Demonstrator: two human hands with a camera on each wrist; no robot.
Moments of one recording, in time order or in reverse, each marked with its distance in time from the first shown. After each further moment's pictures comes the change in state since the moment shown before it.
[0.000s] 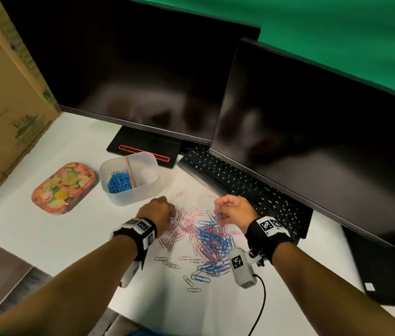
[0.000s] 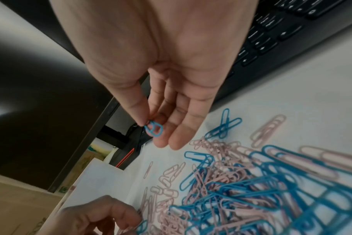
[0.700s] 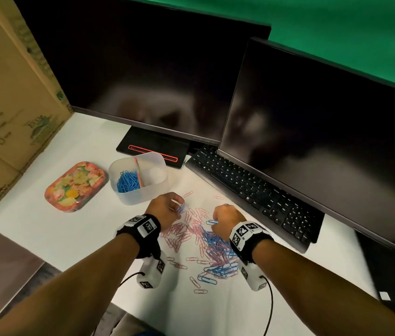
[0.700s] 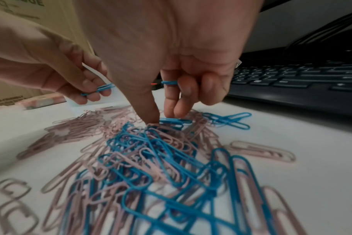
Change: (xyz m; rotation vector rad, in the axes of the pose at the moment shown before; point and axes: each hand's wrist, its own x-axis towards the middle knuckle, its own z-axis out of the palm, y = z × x) left_hand -0.004 0.000 -0.010 -0.729 0.033 -0.228; right_hand 0.013 0.009 0.041 -1.291 0.035 -0.022
